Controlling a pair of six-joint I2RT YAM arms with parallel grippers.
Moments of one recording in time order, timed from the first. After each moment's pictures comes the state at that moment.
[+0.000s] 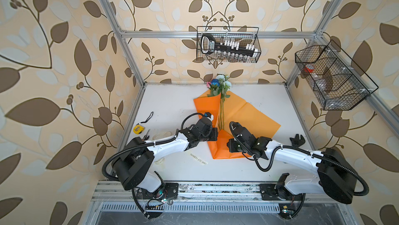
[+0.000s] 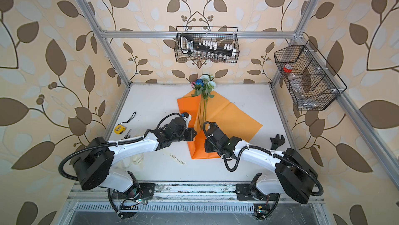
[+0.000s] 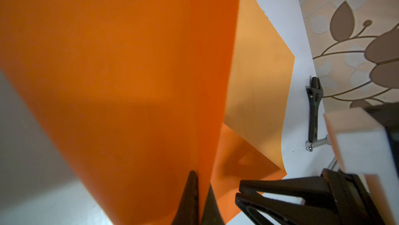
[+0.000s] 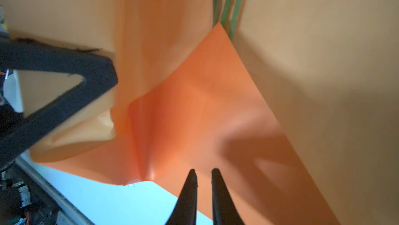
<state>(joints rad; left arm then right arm) -0.78 1.52 0.82 -0.02 0.11 -0.73 0.81 1.33 0.66 -0.28 0.06 0.71</state>
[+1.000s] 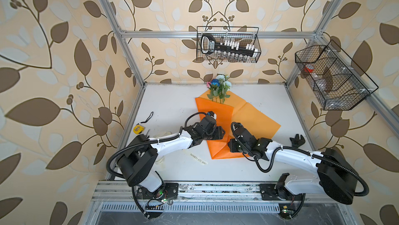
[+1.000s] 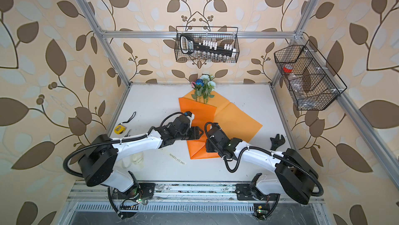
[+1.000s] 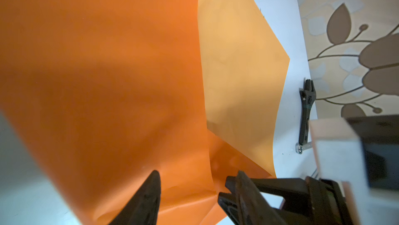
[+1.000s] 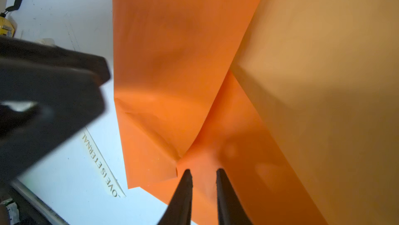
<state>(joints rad) -0.79 1.48 0.87 -0.12 0.05 -0.80 0.81 1.32 0.64 -0.25 0.10 0.74</state>
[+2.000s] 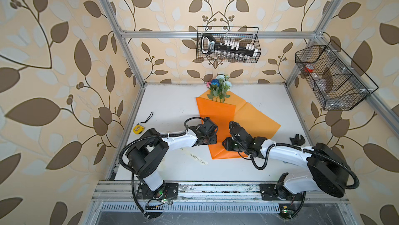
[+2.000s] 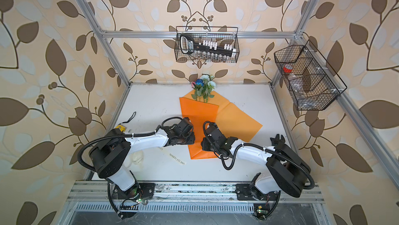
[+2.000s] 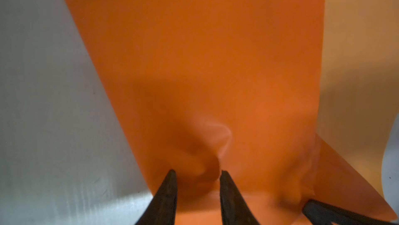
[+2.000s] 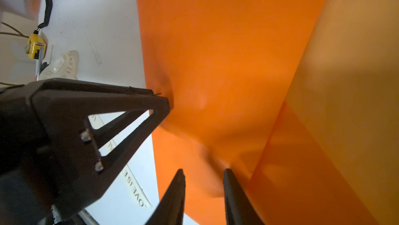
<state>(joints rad) -0.79 1.66 0.89 -0.25 -0.02 -0.78 0.81 1.42 0.66 -0.14 0.02 0.84</state>
